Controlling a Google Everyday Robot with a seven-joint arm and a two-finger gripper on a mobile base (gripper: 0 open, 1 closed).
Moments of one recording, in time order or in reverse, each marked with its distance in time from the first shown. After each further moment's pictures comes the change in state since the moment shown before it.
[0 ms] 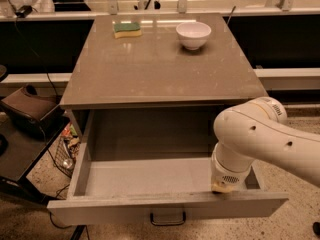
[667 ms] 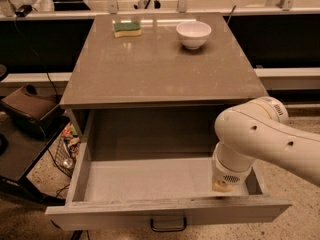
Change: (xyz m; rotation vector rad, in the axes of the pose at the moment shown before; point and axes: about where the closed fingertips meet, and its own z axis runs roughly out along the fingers) arm 0.000 -0.001 0.000 0.001 0.001 0.000
